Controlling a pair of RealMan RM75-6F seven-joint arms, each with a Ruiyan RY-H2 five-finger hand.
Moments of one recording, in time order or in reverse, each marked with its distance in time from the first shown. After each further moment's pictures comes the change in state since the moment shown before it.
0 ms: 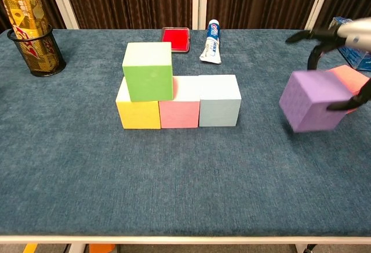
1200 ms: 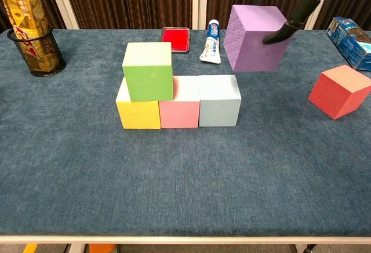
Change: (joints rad) left arm 0.057 0.020 0.052 0.110 0.215 -0.023 -0.229; right arm 0.272 -0.023 0.161 -0.220 0.501 -0.055 -0.363
